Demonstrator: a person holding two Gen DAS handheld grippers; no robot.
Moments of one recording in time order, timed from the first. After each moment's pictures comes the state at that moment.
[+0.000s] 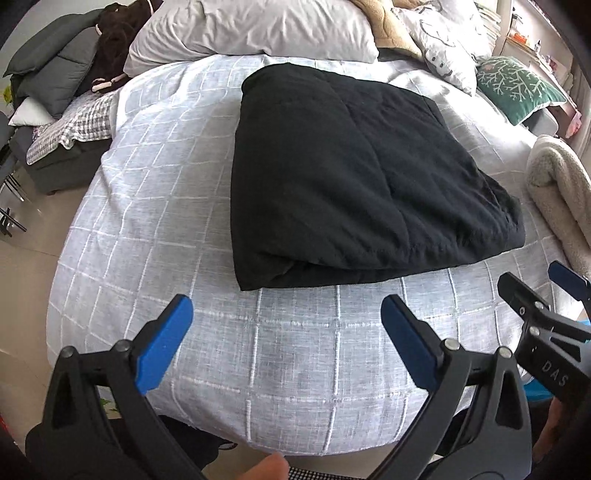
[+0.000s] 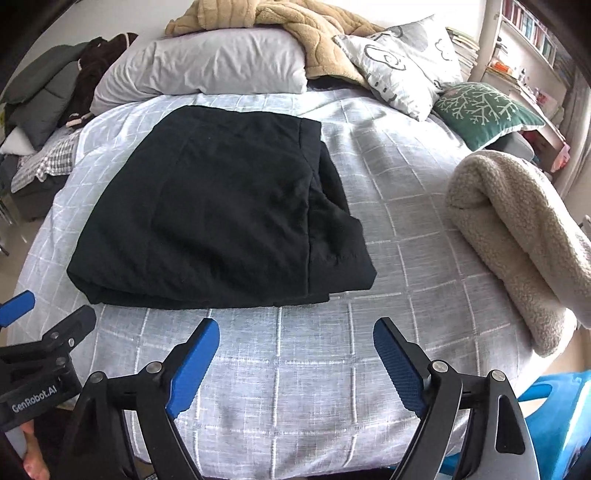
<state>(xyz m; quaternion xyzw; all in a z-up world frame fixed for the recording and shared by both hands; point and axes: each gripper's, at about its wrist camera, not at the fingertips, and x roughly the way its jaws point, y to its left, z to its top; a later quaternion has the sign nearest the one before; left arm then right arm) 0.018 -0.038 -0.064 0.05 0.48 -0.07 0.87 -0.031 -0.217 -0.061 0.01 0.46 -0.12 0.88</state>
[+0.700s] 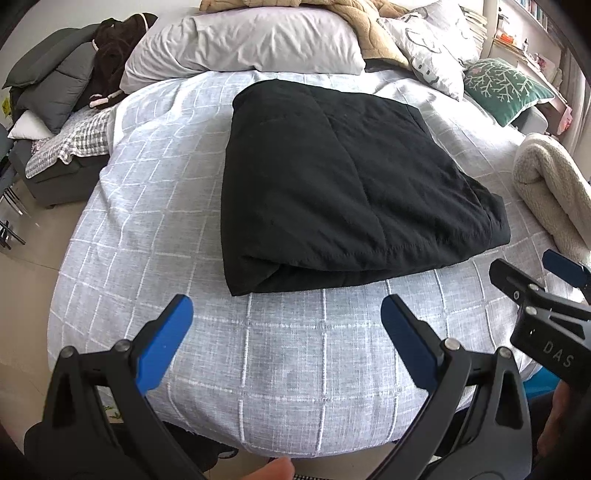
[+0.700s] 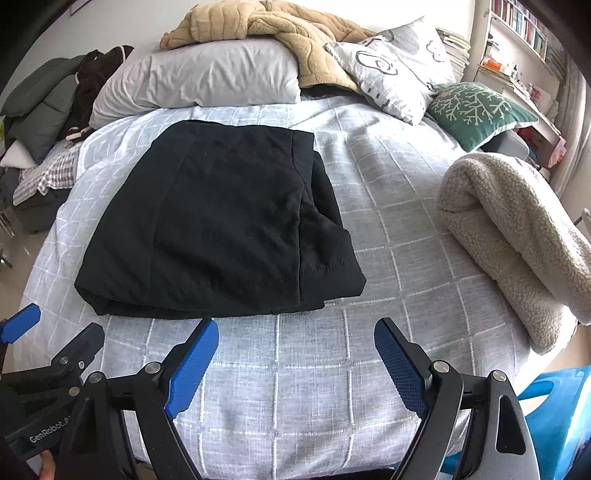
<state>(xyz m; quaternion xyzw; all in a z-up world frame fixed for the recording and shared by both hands) 0.006 -0.047 -0.055 0.05 0.46 -0.08 0.88 -0.035 -0.226 -0.051 0.03 0.45 -0.12 0.88</state>
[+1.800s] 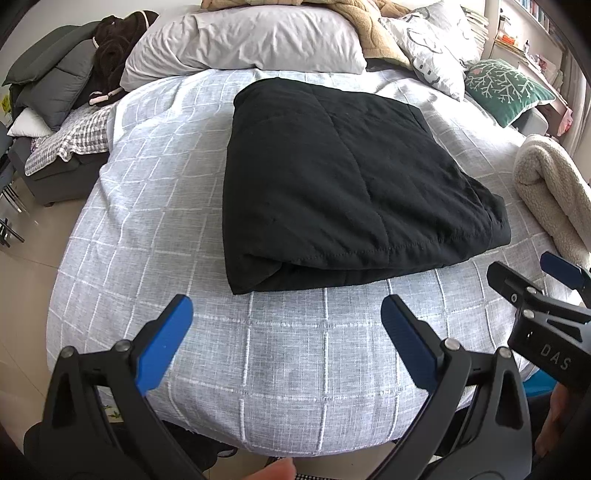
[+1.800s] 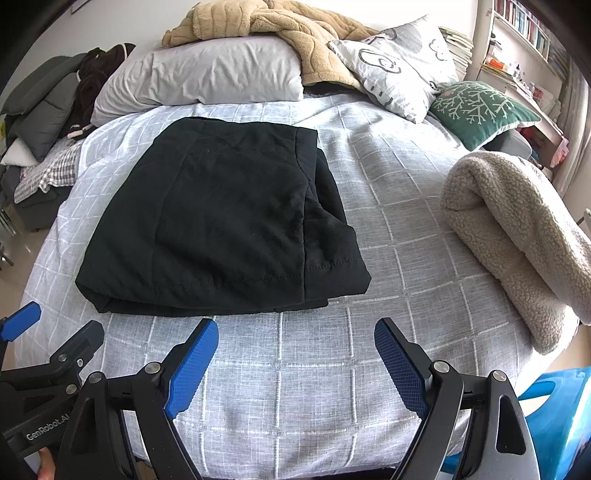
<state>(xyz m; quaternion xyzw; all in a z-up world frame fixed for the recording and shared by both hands) 0.007 -0.046 -0.056 0.05 0.46 -0.08 0.88 -0.035 -0.224 -0.052 0.03 0.45 -0.12 0.88</state>
